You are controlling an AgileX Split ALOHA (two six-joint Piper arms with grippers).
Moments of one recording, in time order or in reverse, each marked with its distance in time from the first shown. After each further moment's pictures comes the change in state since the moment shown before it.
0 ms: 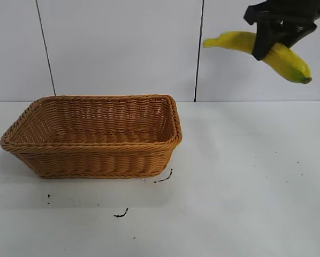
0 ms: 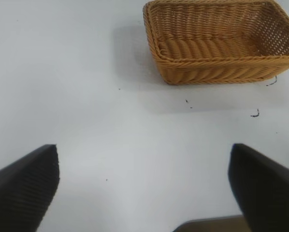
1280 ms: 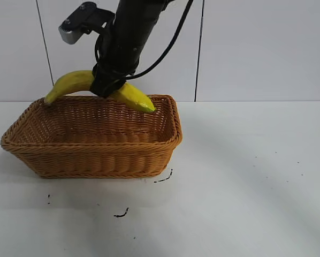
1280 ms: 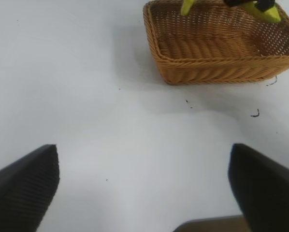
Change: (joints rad) left arm 0.000 0.000 0.000 0.000 0.000 0.000; right arm 0.278 0.531 -0.295 0.073 -0.286 -0.353
